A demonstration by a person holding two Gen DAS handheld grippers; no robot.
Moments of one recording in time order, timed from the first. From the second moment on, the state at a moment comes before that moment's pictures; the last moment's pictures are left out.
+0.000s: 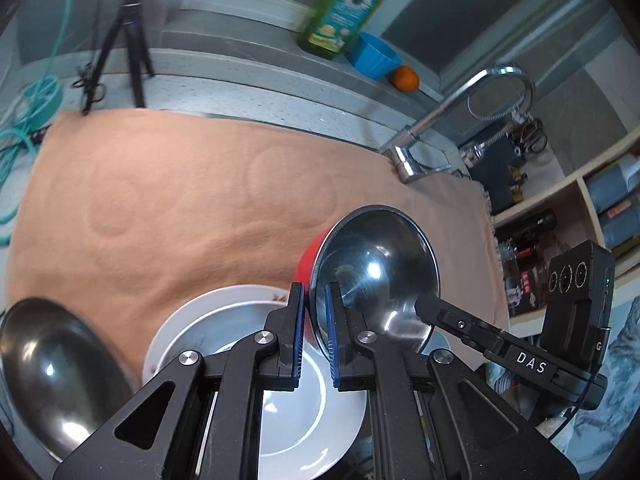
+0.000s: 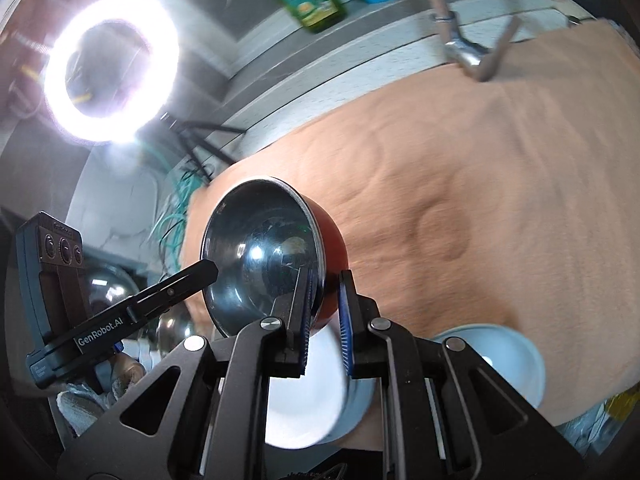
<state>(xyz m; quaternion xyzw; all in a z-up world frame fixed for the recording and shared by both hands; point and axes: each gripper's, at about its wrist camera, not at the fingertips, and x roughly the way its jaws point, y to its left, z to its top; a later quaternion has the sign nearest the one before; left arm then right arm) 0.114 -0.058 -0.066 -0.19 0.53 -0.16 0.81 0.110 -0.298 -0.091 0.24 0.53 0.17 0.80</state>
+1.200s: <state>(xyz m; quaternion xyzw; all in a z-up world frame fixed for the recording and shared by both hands) 0.003 0.107 -0.072 -0.28 0.49 0.01 0.82 0.088 -0.090 -0.086 0.10 0.56 0.34 0.75</state>
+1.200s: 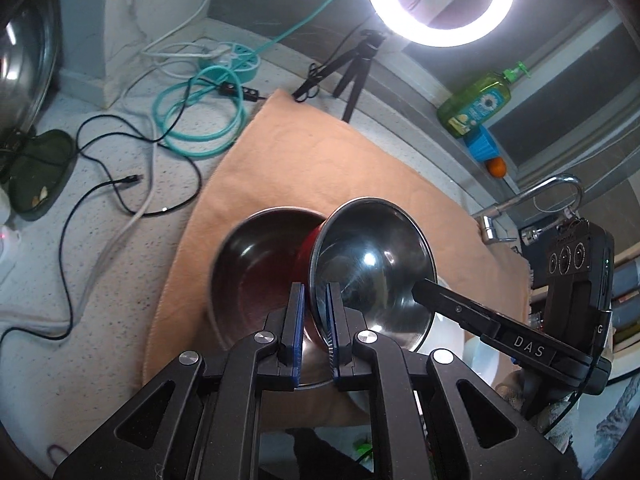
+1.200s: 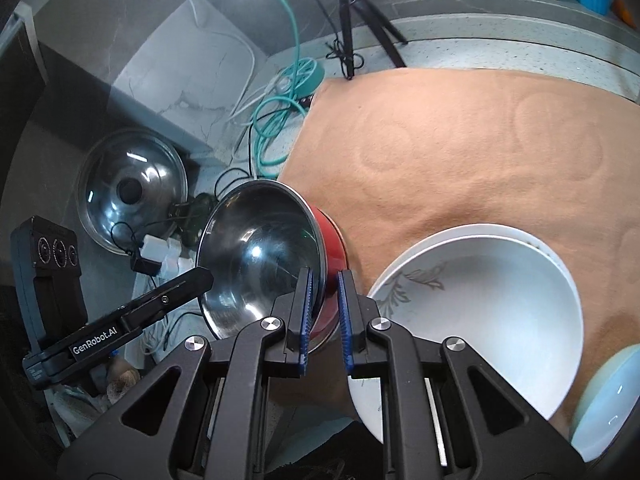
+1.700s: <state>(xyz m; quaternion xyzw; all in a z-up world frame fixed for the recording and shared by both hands) 0.014 0.109 -0.097 -0.21 0.54 0.04 0.82 0.091 -0.049 -0.123 0.03 0.59 0.33 0.73</state>
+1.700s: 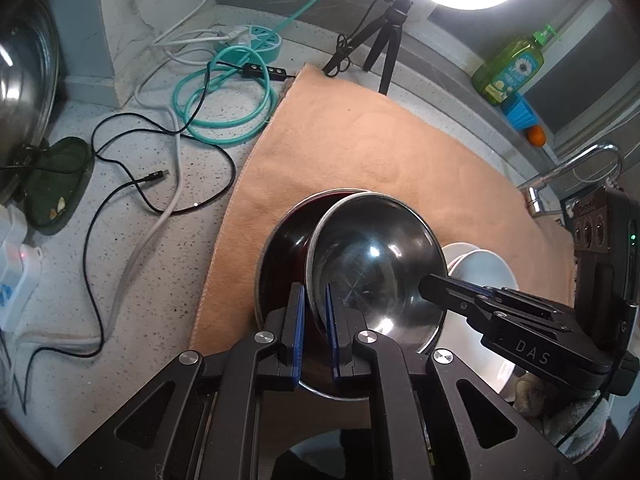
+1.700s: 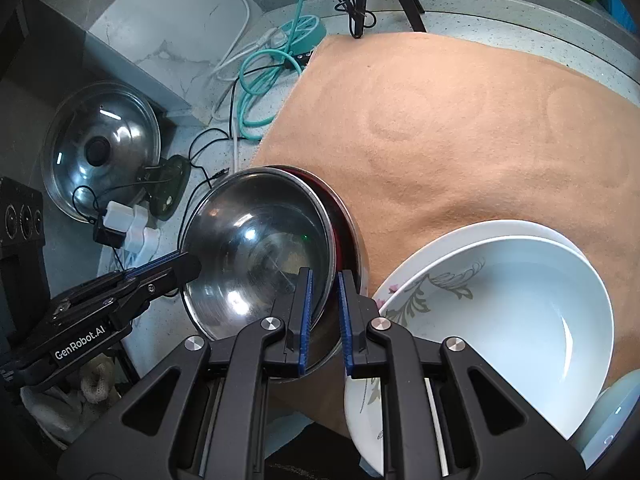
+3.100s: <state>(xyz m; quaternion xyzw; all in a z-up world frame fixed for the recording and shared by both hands) 0.023 0.109 -0.111 -0.16 0.58 0.04 0.80 0.091 -0.021 -0.122 -0.02 0.60 0.35 0.72</state>
